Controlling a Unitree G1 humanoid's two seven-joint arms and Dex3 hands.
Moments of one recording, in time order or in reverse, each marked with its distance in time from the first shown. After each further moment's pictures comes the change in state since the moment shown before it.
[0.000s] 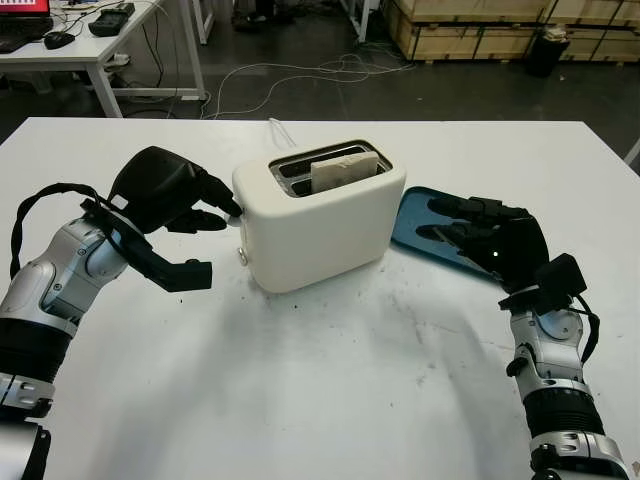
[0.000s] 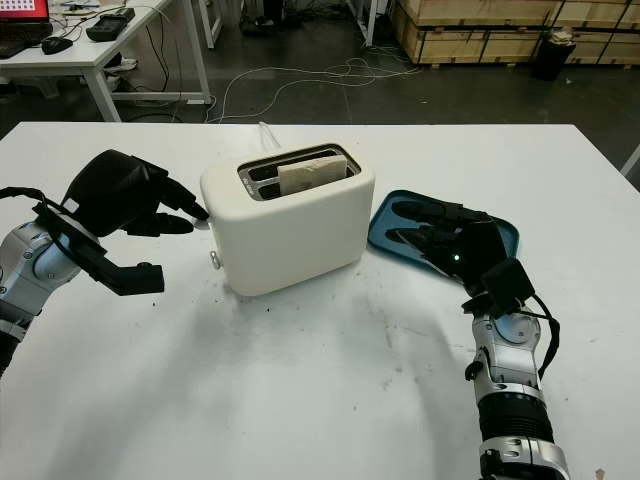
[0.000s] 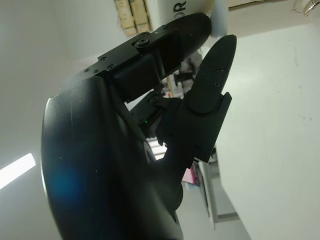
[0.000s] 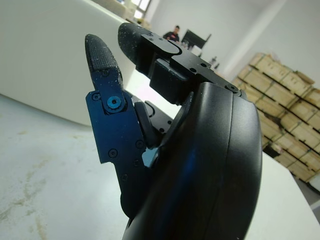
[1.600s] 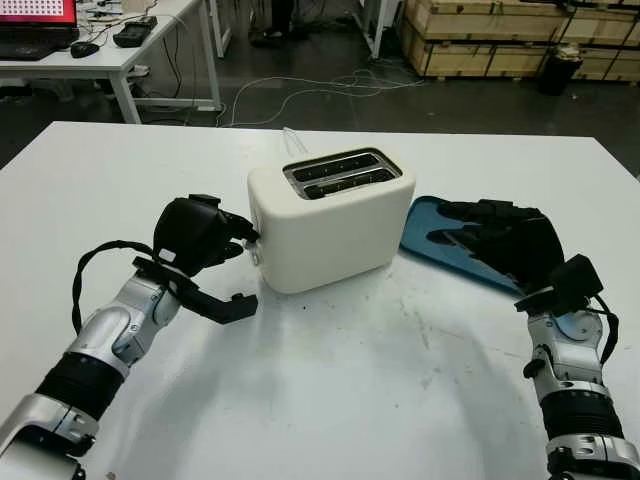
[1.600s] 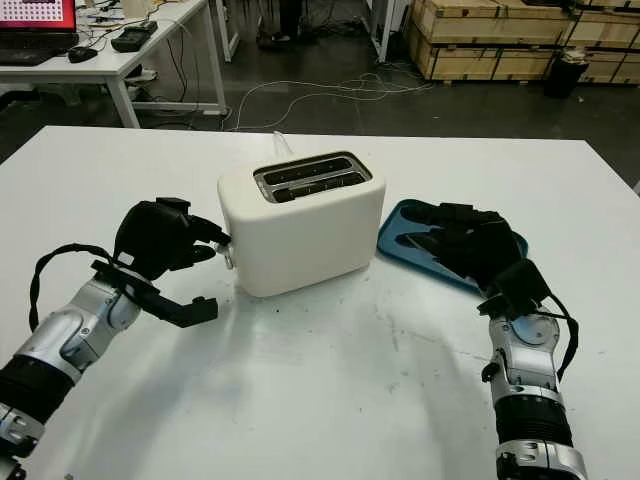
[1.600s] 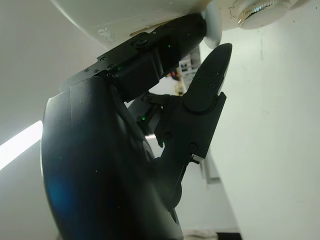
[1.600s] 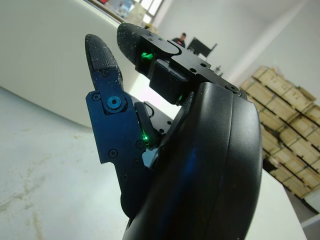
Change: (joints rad) left arm 0.056 -0.086 -0.265 0.047 0.199 0.263 0.294; right arm 0.015 -0.056 0.001 -0.015 0.004 0.012 0.032
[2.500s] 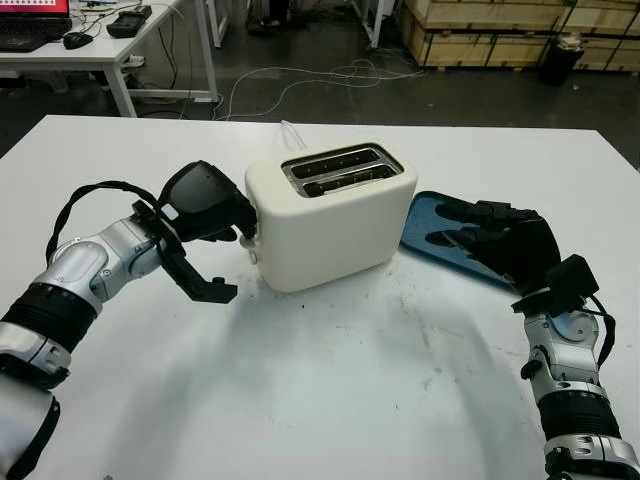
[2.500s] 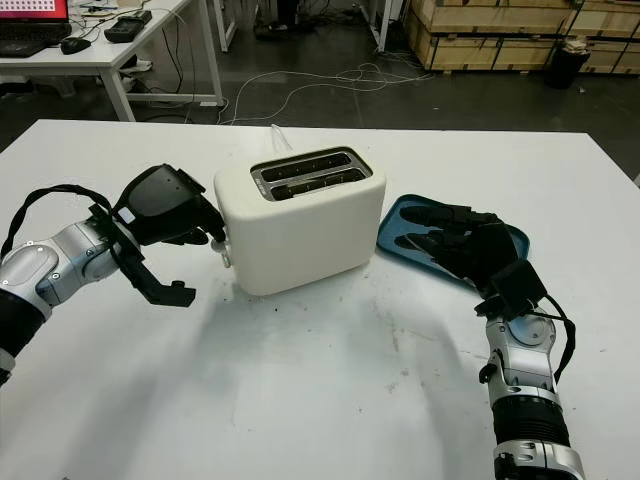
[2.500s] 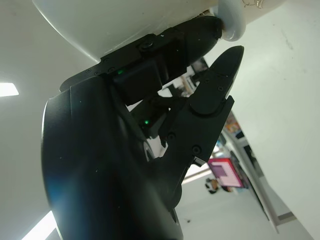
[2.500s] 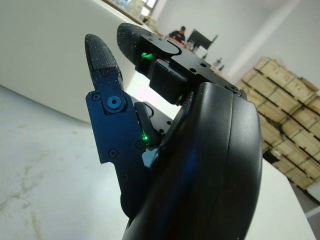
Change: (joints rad) left arm -0.240 0.077 -0.084 0.178 0.030 -0.268 -0.055; right arm 0.000 0.006 0.000 0.011 -0.001 0.000 -0.019
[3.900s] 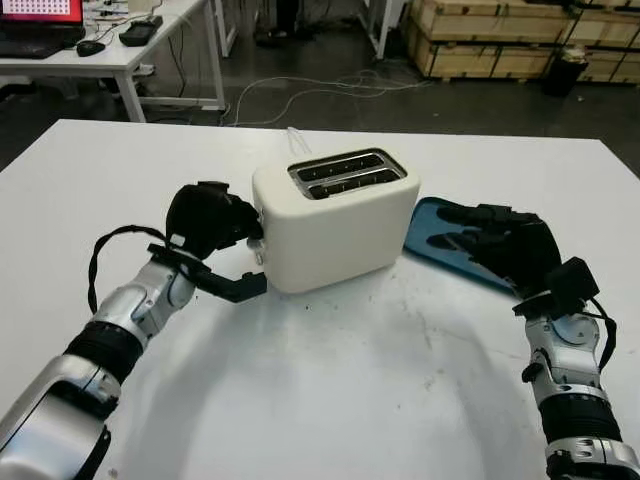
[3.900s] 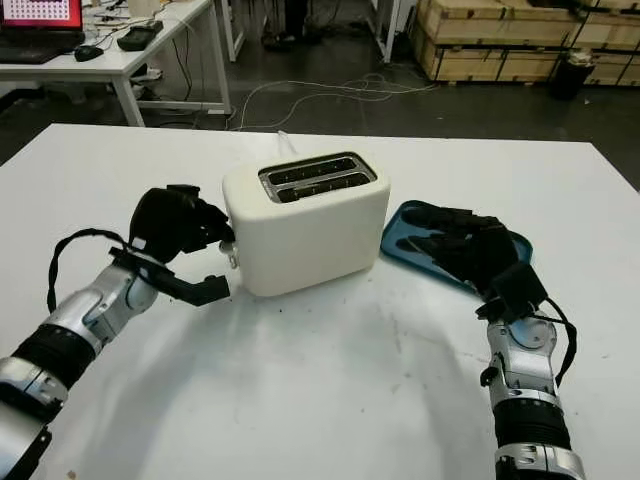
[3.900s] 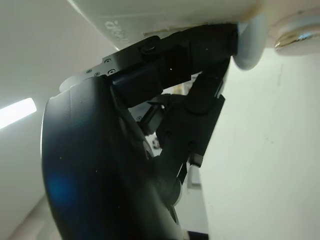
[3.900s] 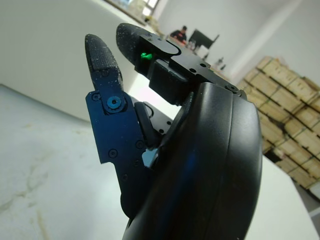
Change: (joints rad) left arm 0.193 -0.156 0.062 -0.031 -0.196 0.232 0.245; right arm 0.015 0.001 0.001 0.001 0.000 0.017 -0.006
